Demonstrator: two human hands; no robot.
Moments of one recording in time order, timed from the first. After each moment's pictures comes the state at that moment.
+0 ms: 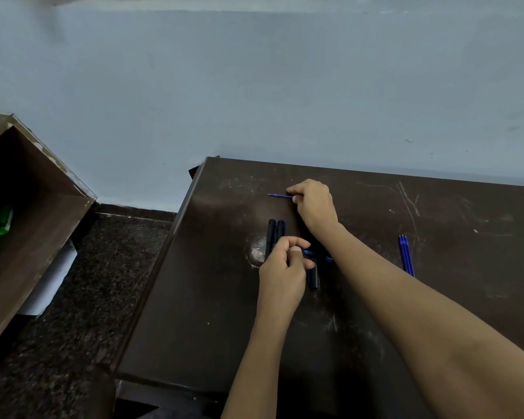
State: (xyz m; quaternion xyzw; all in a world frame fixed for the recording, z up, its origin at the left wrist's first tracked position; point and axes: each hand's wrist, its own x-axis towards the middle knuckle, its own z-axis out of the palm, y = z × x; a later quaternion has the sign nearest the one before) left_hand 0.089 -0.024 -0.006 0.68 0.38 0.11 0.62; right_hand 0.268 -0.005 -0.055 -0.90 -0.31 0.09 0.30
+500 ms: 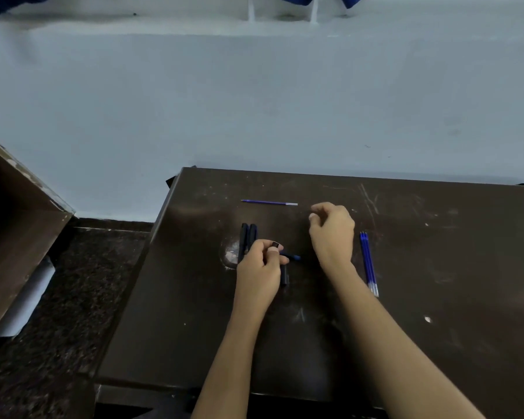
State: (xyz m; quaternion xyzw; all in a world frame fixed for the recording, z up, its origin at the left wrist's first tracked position) left_hand 0.098 -0.035 -0.007 0.70 0.38 0.11 0.60; right_hand 0.228 -0.103 -0.028 -0.90 -0.11 -0.01 0.43
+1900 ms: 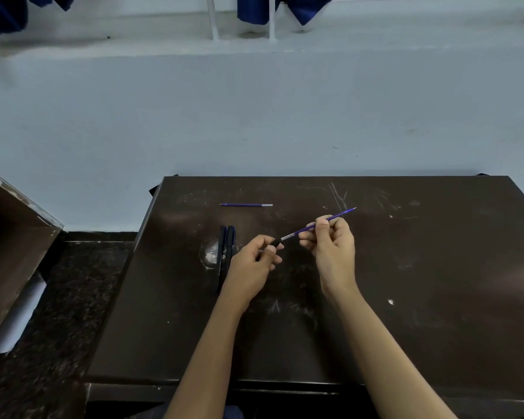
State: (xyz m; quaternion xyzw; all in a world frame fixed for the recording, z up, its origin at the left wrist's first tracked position) left_hand 0.101 -0.051 0.012 0.76 0.26 0.03 0.59; right_hand 0.179 -0.163 0.018 -0.67 0.01 0.10 0.74
